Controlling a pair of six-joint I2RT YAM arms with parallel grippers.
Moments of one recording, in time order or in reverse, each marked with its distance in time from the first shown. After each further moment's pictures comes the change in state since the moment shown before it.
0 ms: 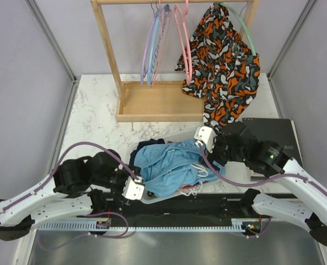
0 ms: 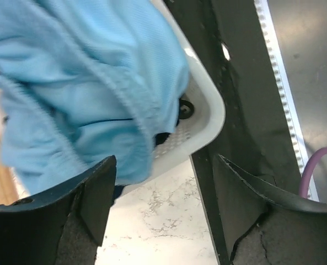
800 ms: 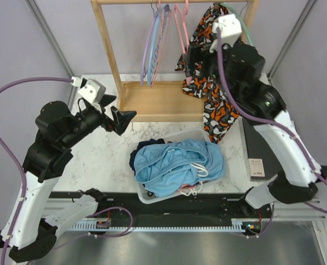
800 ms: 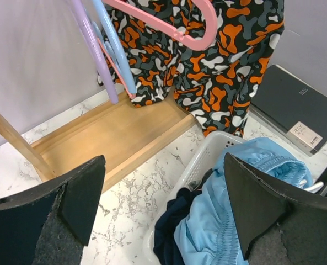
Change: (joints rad) left arm 0.623 0.231 0.564 0.430 -0.103 -0.703; right arm -0.079 0.537 0.964 0.324 0.522 0.375
